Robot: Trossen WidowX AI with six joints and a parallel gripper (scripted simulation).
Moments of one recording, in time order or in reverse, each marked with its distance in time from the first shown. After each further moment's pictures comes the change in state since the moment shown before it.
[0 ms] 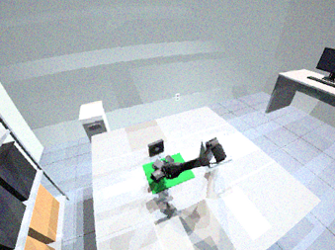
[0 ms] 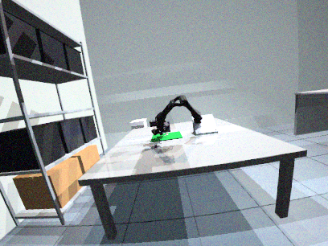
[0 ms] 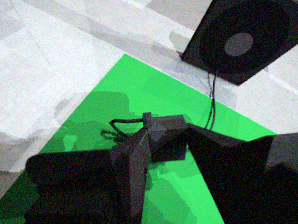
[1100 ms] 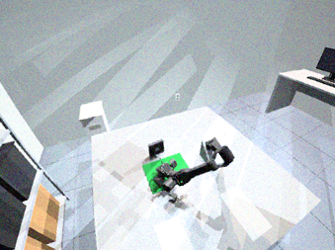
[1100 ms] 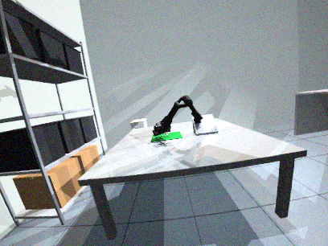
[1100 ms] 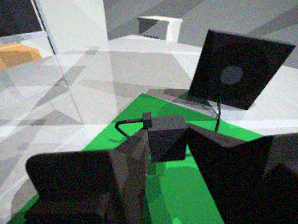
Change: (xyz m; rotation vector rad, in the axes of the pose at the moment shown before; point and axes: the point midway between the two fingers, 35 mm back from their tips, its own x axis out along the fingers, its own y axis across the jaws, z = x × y) arm -0.018 0.007 -0.007 0.104 -0.413 0.082
